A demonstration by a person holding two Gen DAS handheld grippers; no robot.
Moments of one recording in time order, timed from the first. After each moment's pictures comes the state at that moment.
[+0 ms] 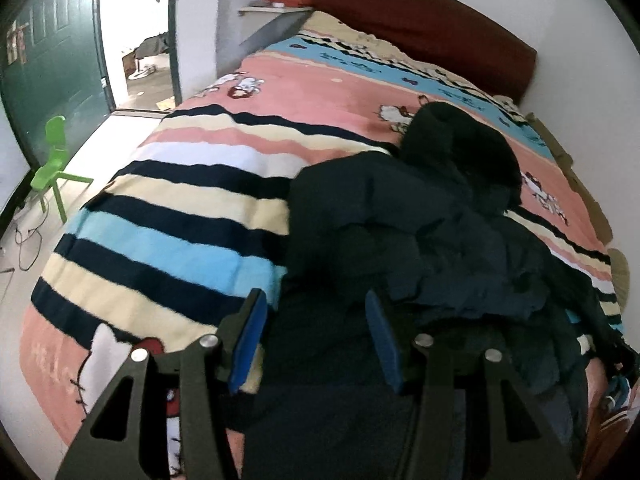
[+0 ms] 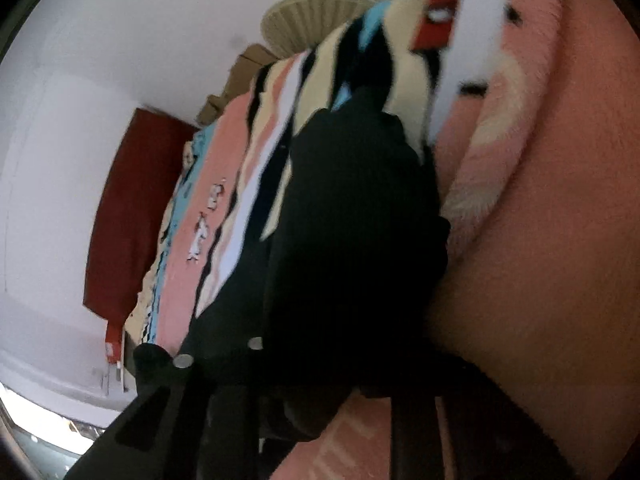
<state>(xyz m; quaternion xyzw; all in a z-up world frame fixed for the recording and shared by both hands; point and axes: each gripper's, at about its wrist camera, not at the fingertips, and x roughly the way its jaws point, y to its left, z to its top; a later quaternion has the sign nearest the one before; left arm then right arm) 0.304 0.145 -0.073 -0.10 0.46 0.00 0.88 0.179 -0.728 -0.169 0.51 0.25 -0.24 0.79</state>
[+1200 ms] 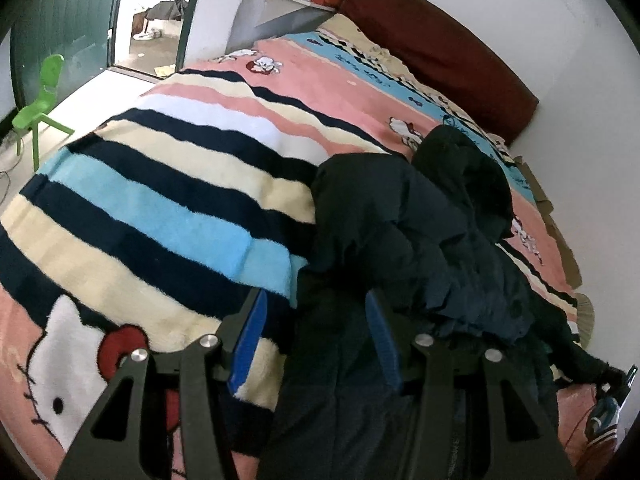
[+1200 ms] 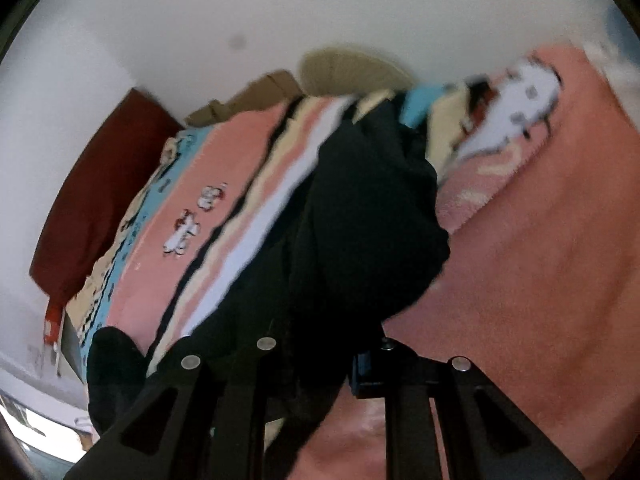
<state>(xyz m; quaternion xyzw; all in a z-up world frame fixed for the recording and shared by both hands) 0.302 0.197 -0.125 -0.21 0.44 -0.03 0.87 0.194 -0.638 -0.062 0.38 0.27 -0.33 0.82</state>
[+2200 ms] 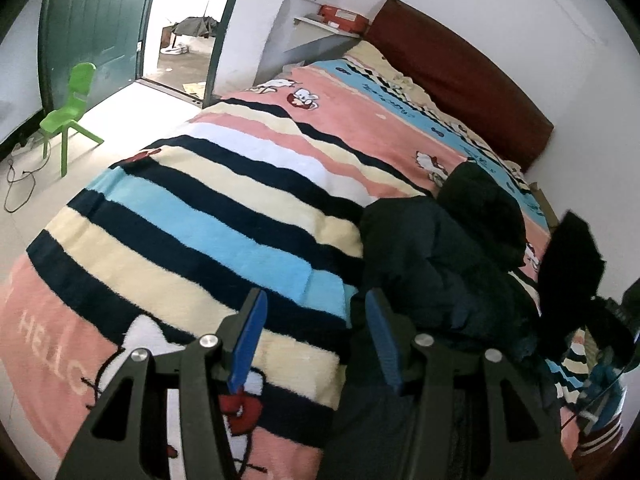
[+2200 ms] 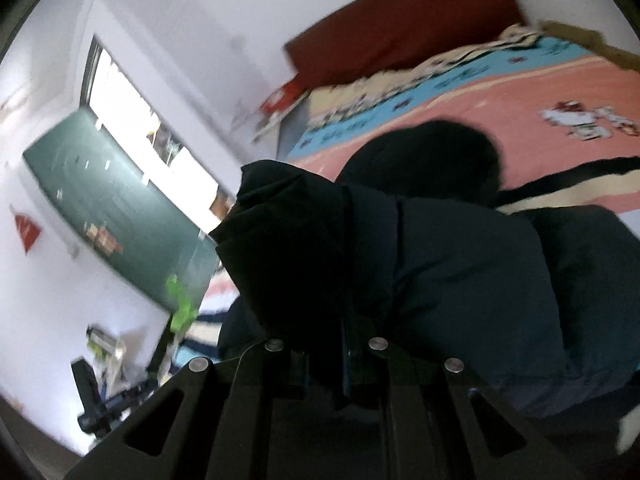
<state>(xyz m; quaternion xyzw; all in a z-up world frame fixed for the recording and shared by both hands) 0.277 0.249 -0.095 -0.22 0.42 0.02 0.88 0.396 -0.273 -0.056 0.21 0.39 0.20 0.87</state>
